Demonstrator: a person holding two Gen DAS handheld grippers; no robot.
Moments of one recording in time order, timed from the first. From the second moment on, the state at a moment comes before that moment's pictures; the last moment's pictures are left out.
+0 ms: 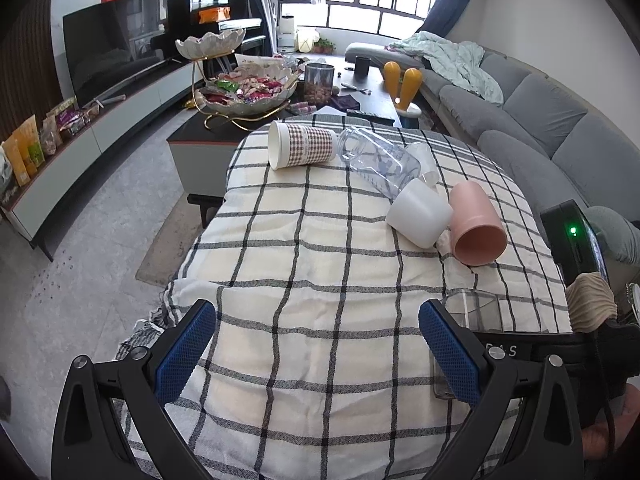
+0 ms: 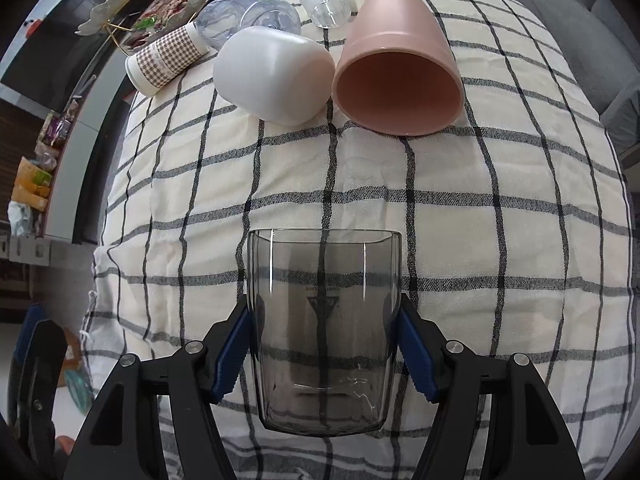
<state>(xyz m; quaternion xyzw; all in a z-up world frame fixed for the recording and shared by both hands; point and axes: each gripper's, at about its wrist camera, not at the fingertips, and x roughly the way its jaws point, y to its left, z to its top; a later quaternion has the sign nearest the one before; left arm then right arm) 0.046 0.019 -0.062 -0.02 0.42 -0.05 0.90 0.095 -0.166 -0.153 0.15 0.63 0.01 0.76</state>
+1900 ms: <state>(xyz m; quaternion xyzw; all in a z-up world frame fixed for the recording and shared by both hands) 0.005 -0.107 -0.152 0.03 0.41 -0.11 0.91 -0.027 -0.305 -0.093 0.18 0.46 -0.13 0.86</state>
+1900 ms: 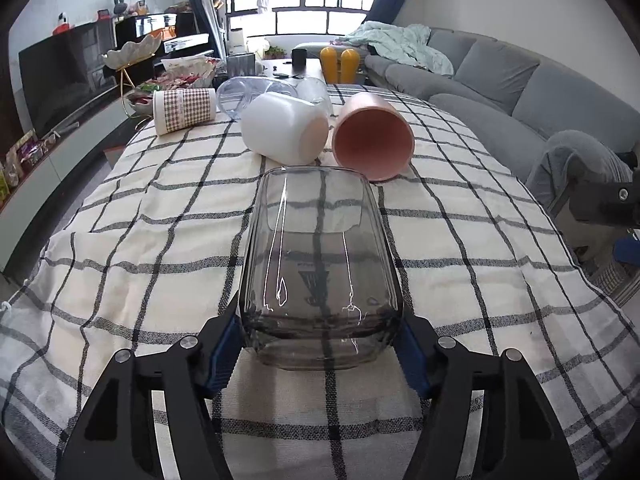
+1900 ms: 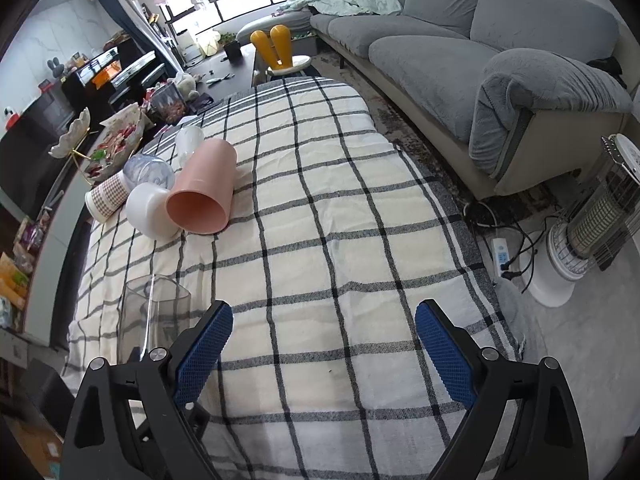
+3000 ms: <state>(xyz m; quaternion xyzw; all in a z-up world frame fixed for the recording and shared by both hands) 0.093 -0.072 -0.068 0.17 0.70 -0.13 0.68 0.048 -0.268 -0.055 0.31 0.51 -0.08 0.80</state>
